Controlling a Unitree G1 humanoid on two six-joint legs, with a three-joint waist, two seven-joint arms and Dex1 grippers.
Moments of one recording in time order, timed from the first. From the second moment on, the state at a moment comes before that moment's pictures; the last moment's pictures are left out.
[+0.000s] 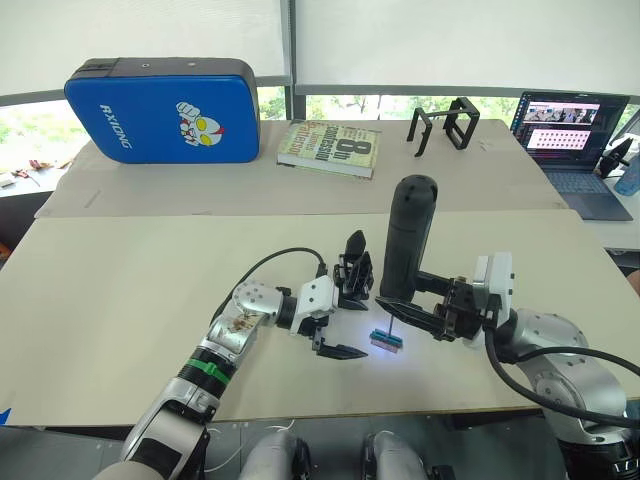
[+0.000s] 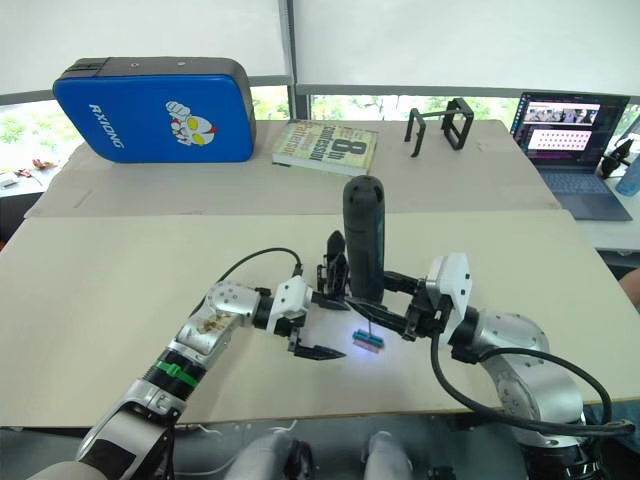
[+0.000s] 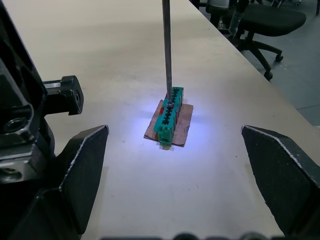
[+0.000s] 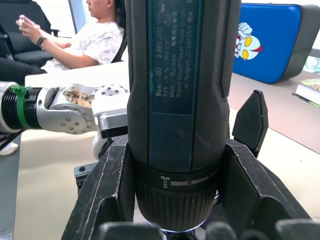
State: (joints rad) left arm -0.56 0.31 -0.35 0.32 -0.16 0.00 -1.29; right arm -0.10 -0.58 -0.09 -0.46 0.59 0.32 0.92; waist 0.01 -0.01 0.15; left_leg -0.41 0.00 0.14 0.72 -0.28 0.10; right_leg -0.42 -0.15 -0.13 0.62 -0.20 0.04
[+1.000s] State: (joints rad) left arm -0.56 0.31 -0.35 0.32 -0.16 0.00 -1.29; right arm -0.13 -0.59 -0.11 -0.49 0.67 0.42 0.84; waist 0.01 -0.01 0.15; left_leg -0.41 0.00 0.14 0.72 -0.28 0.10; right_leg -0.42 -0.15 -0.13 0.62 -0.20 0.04
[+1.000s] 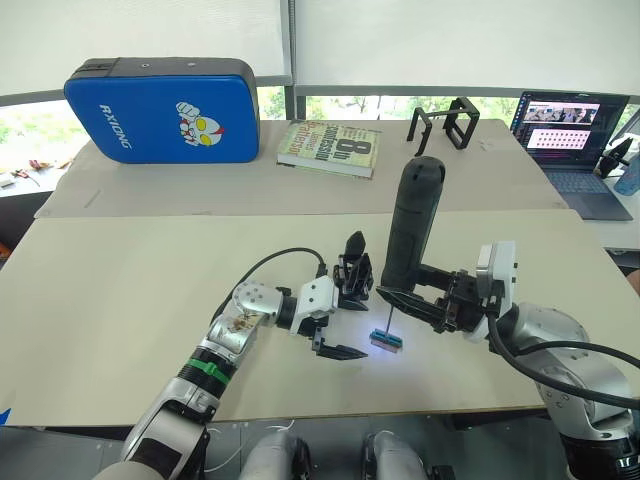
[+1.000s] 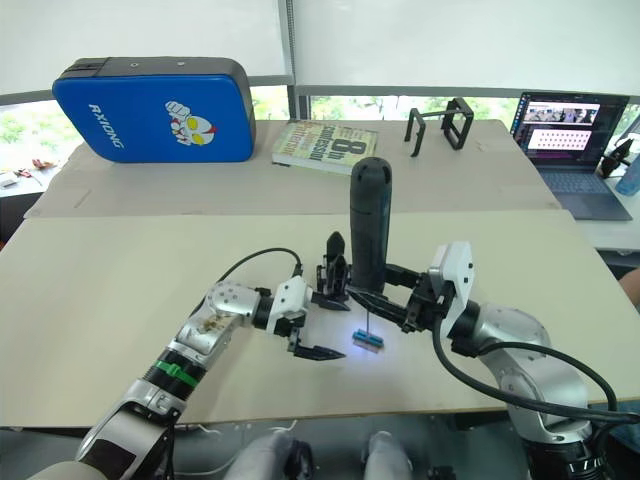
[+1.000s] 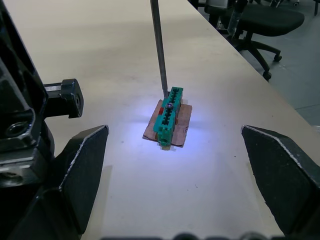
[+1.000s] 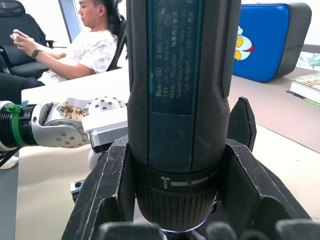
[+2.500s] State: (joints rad) left arm -0.56 0.30 -0.35 0.32 -0.16 0.00 -1.29; right arm -0.14 -0.60 -0.10 -0.50 0.67 0.42 0.83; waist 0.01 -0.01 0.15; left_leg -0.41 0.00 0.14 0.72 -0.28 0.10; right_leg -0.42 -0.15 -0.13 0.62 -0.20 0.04
